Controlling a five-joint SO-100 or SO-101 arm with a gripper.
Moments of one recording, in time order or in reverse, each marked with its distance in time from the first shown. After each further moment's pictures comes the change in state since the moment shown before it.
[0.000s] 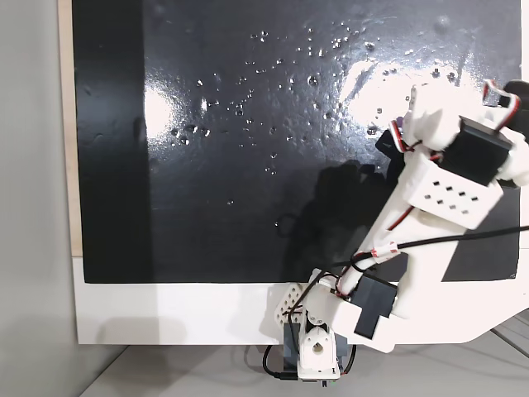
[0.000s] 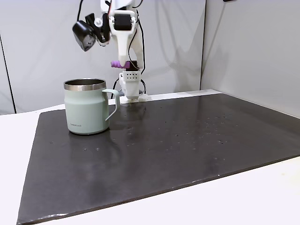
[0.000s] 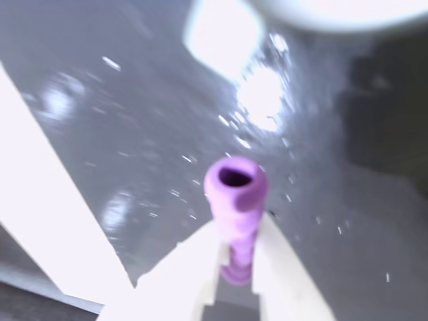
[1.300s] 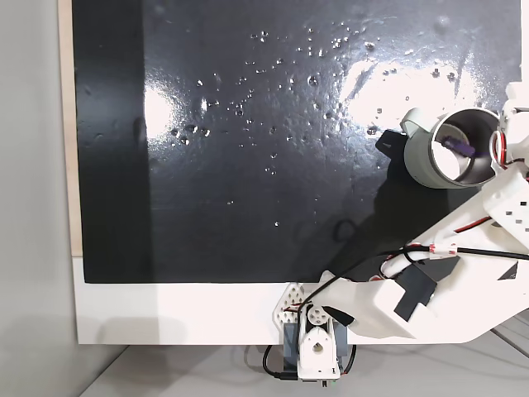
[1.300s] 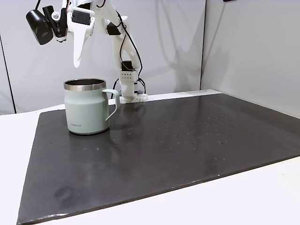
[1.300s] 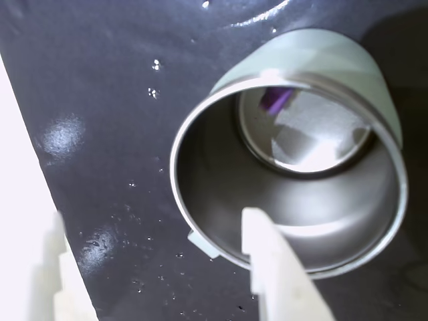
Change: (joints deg) arm 16.9 -11.7 -16.7 0.3 -21.4
